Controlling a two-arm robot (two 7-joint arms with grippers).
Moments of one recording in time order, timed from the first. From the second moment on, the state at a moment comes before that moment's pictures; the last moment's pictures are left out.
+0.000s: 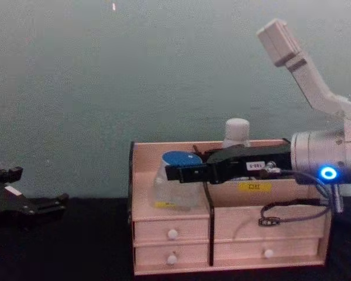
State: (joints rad) left arm -0.20 0.60 0.45 -1.41 -0.25 -0.12 0.03; right arm 0.70 0.31 -0.66 -1.07 0.45 0.14 0.68
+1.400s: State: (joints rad) left arm -0.20 0.60 0.45 -1.41 -0.25 -0.12 0.03; right arm 0.80 0.19 -0.63 -0.83 0.40 0.14 0.69
